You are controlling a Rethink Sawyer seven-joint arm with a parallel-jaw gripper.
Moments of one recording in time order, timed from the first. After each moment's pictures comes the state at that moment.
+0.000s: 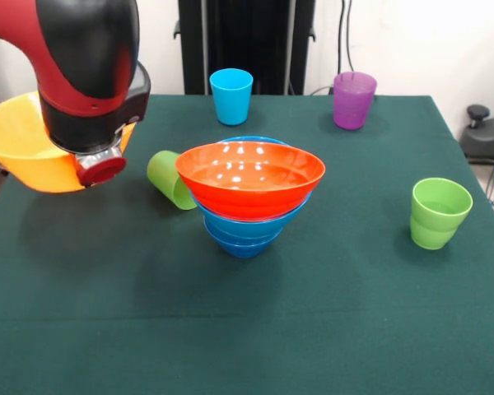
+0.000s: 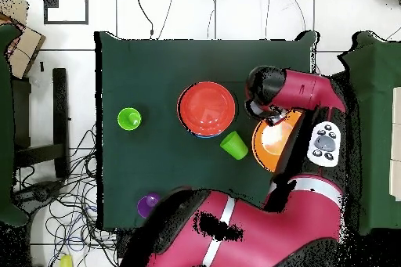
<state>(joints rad) -0.34 -0.28 -0.21 1.02 -0.19 1.06 2.41</state>
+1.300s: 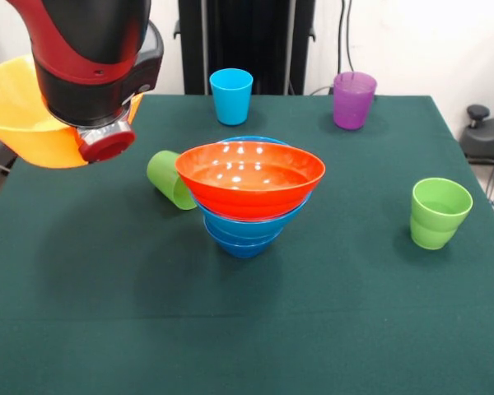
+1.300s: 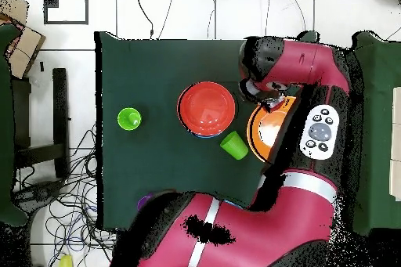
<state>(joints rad) -0.29 -0.30 -0.21 0.85 -0.19 1.32 2.41</state>
